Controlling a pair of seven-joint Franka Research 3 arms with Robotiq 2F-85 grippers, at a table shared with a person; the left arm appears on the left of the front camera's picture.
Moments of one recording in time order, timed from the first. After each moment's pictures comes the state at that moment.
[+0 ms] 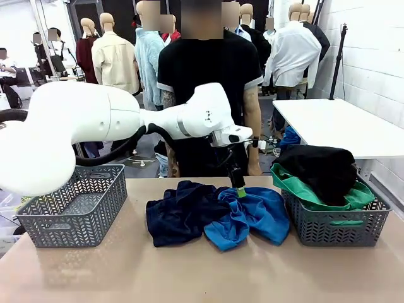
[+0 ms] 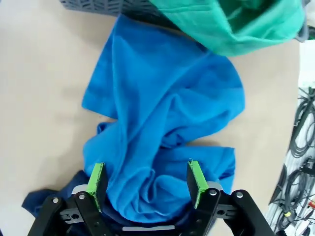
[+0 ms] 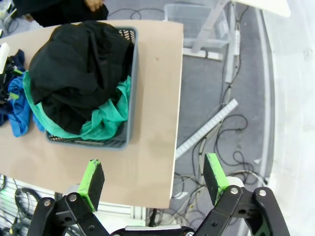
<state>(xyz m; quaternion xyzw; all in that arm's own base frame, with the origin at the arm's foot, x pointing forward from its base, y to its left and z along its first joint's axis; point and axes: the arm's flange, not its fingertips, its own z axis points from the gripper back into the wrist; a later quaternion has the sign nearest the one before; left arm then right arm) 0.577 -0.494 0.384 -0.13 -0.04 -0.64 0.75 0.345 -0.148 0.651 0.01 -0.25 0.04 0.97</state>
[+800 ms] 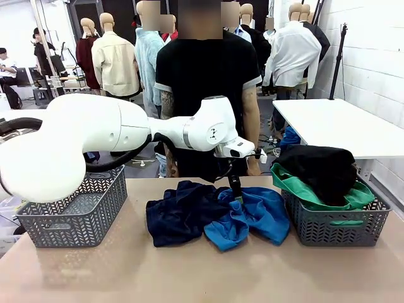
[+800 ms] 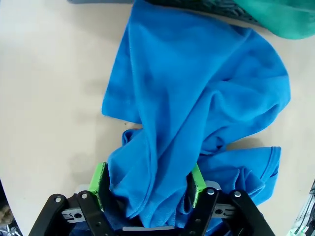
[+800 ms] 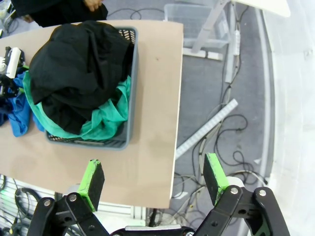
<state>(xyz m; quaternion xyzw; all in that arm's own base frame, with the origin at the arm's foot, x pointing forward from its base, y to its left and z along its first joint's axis) 0.585 -0.500 0.350 -0.08 -0.07 -0.69 0.71 0.345 -0.148 0.651 0.01 -0.25 0.04 0.97</state>
